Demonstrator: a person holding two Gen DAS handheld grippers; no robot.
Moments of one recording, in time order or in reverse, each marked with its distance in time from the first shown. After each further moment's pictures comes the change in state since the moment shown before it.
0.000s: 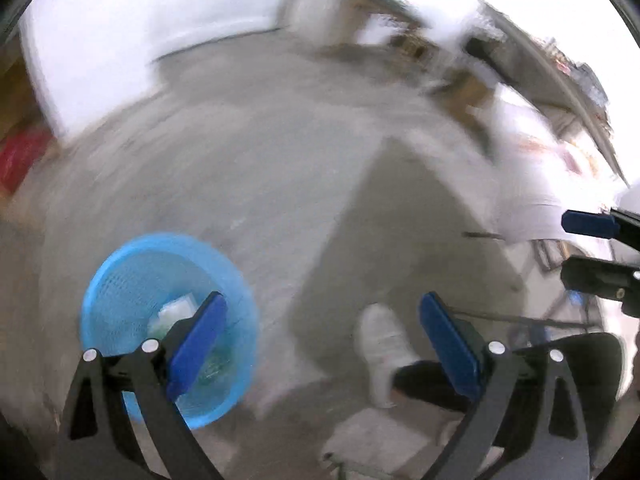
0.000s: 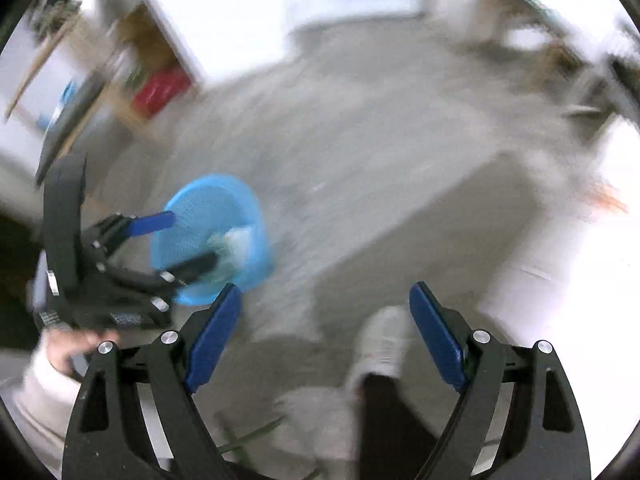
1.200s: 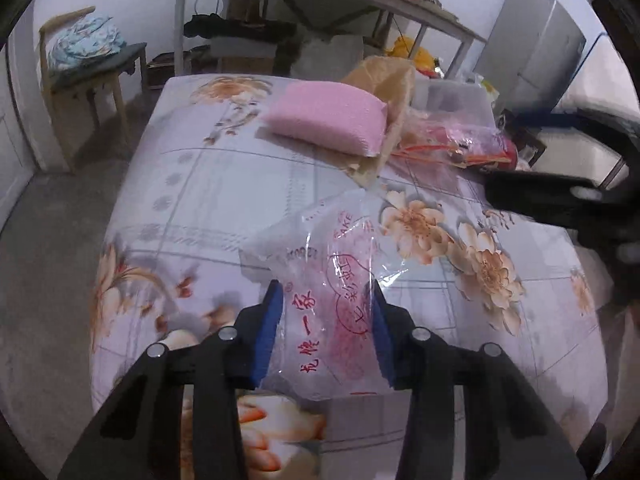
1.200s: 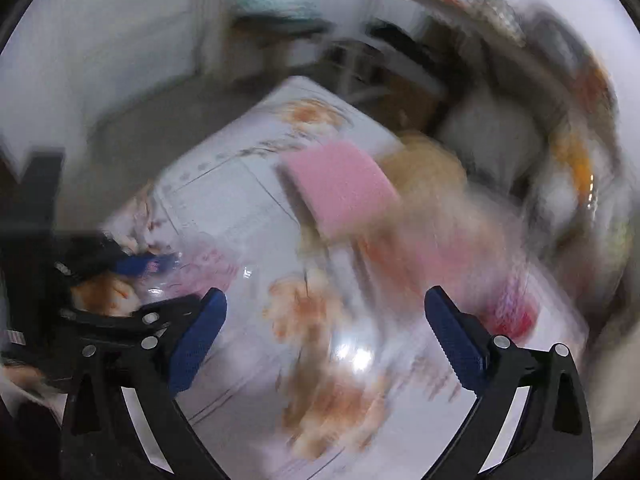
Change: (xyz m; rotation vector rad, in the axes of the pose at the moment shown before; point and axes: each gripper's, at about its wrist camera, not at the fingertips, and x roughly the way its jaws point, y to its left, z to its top) left arm 0.167 -0.455 0.125 0.581 0.010 -0.296; right arm -0.102 -0.378 -0.044 0.128 -0.129 -0.490
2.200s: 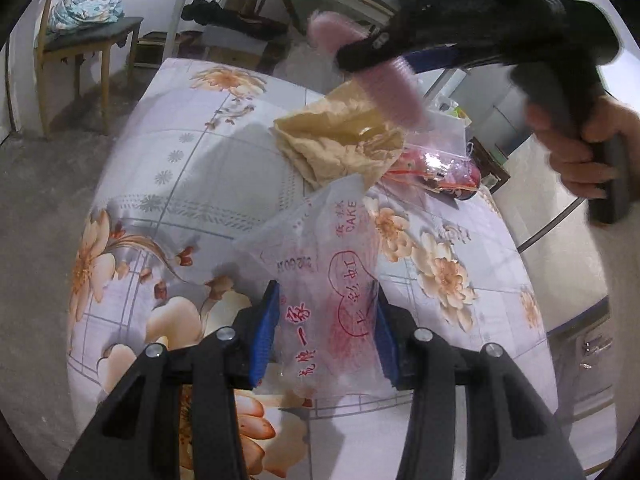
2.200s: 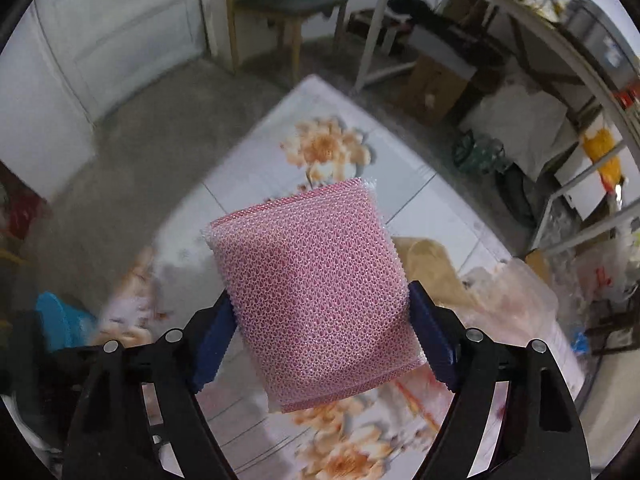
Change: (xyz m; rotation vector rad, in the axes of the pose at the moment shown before) left arm -0.022 0.019 -0.008 -0.096 -0.020 -0.181; right arm 0.036 -0.057 0.086 0.174 0.133 0.162
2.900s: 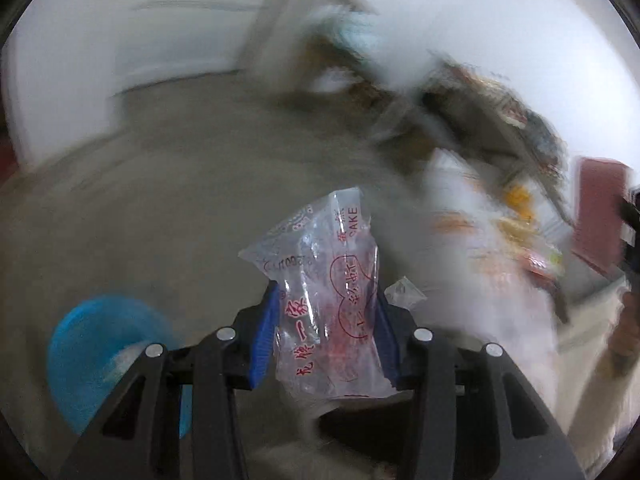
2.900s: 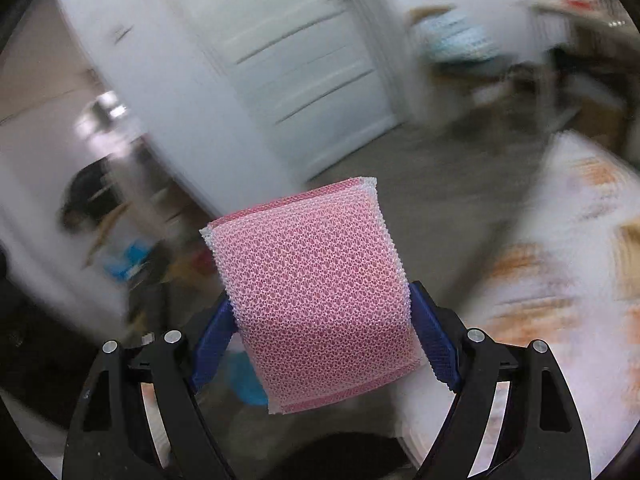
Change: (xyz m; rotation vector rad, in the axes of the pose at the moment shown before) left arm -0.366 0.220 -0.282 -0.605 -0.248 0.395; right arm -0.123 0.284 -0.094 -0.049 -0.238 0.731
